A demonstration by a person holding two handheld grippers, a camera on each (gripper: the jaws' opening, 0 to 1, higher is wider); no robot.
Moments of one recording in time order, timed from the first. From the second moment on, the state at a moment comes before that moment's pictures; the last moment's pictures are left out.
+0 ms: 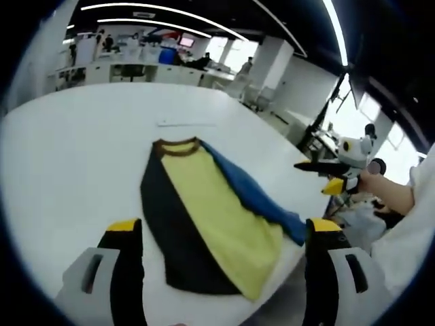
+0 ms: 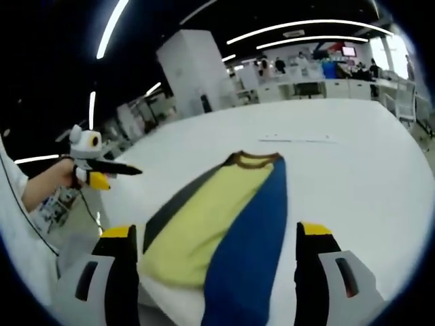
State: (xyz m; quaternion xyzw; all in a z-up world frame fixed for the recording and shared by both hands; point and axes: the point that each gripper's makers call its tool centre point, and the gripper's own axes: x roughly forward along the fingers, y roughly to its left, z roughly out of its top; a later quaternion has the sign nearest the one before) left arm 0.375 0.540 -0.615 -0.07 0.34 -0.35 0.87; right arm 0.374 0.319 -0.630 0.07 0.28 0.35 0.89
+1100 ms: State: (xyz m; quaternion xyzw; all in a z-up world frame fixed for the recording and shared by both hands) left arm 0.307 0.551 -0.614 -0.07 0.36 -0.34 0.87; right arm 0.298 0.291 -0.632 0.08 0.31 0.34 0.88
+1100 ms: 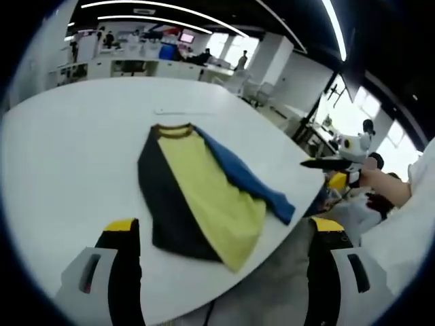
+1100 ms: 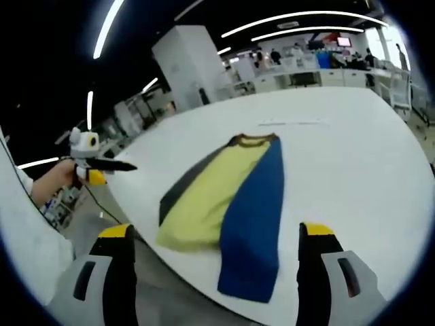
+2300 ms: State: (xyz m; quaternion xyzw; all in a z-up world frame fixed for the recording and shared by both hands) left arm 0.273 0.547 -0.614 -0.07 0.37 -0.34 0.86; right arm 0.245 0.271 -0.641 0.09 0.34 0.33 0.88
